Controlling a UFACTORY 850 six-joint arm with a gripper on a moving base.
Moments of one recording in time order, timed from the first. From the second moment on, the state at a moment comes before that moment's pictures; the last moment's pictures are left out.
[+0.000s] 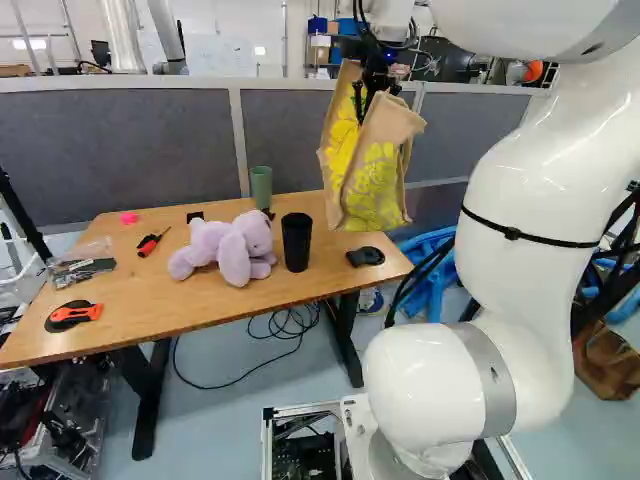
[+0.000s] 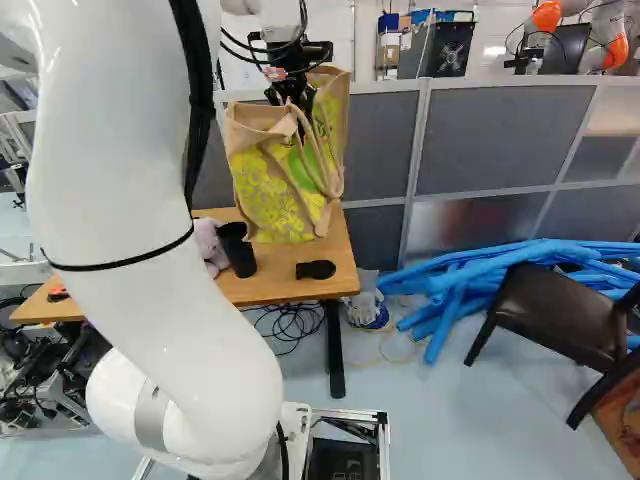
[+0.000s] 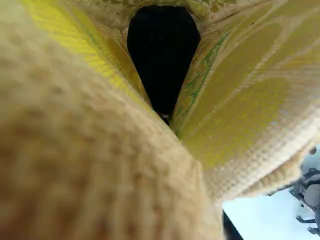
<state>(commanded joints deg) -3.6 -9.6 -90.5 1.4 -73.3 0.0</state>
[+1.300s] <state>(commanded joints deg) -3.2 -22.1 -102.1 1.4 -81.4 0.0</state>
